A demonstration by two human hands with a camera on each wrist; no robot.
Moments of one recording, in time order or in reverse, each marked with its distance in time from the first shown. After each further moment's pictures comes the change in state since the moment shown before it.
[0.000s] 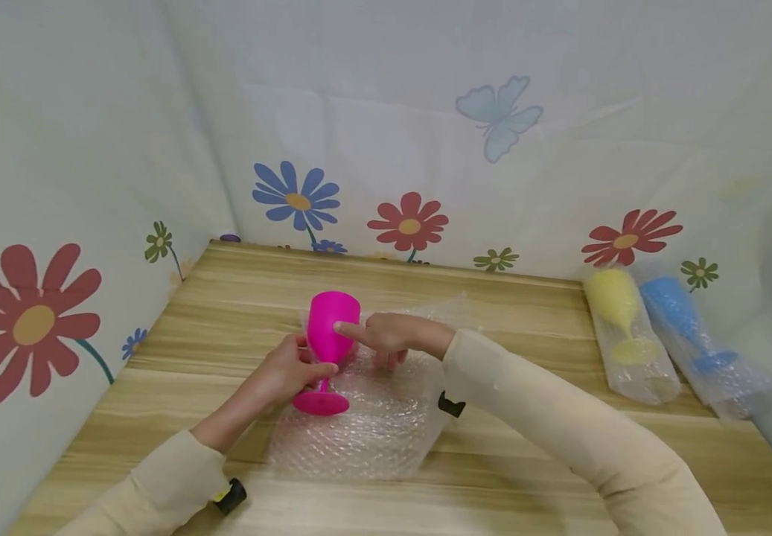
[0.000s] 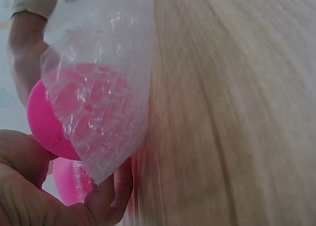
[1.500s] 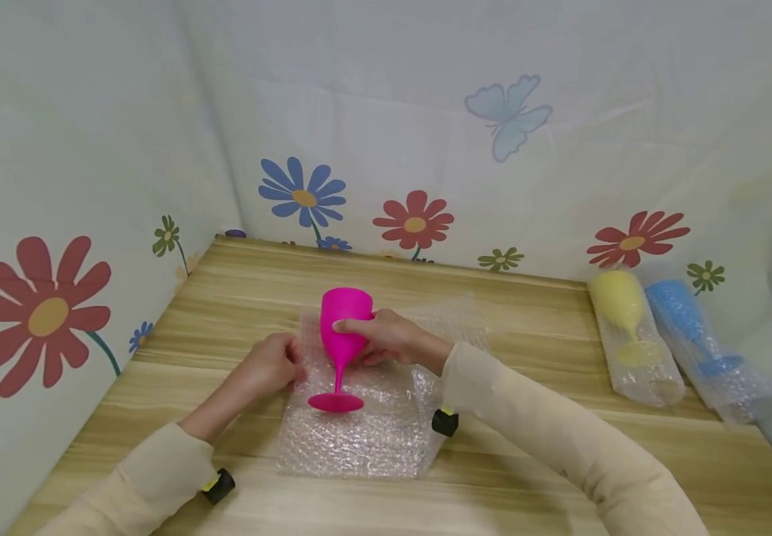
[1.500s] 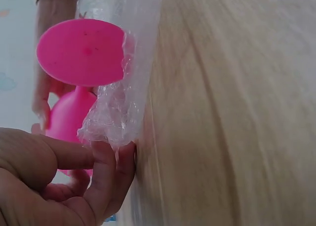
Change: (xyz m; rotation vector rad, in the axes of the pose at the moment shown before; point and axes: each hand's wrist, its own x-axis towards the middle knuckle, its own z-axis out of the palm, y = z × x) left_hand -0.001 -0.019 -0.018 0.133 0.076 0.144; right_hand 0.026 0.016 0.029 0.753 0.126 -0.074
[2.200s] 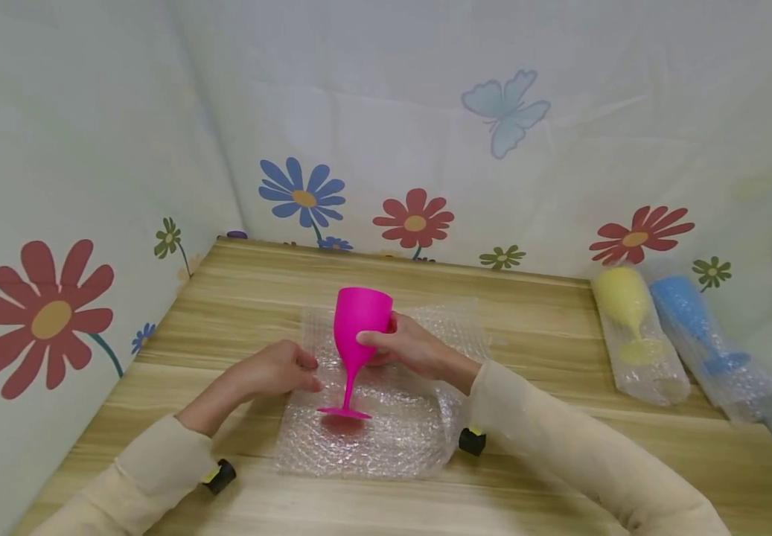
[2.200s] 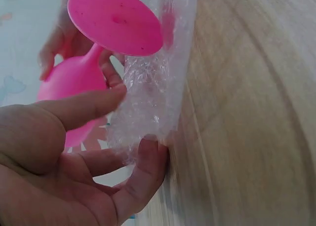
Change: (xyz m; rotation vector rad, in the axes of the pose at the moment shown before) left_hand -0.001 0.020 -0.012 0.172 -0.295 0.002; right_hand -0.024 0.028 -0.015 0.148 -0.097 -0.270
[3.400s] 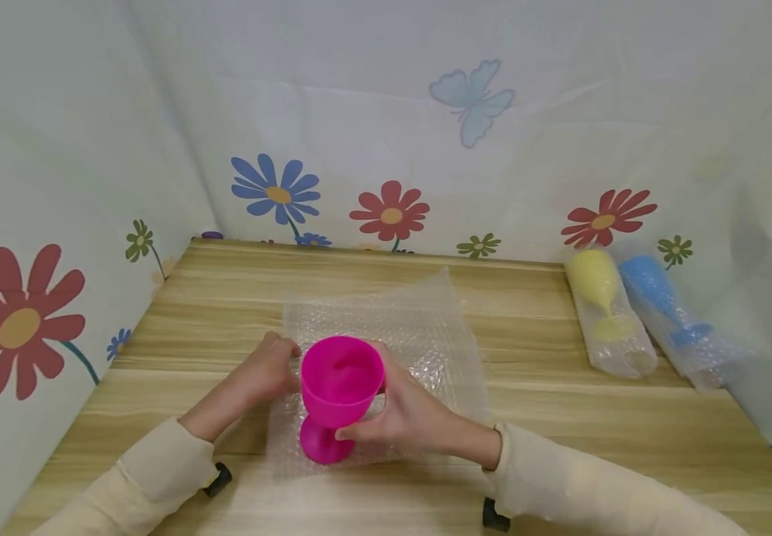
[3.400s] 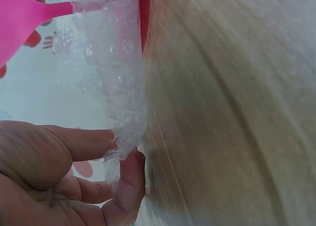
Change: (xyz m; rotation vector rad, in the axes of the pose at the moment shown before) left_hand 0.011 0.002 0.024 0.222 0.228 0.132; right_hand -0.105 -0.004 0.055 -0.289 0.001 -0.469
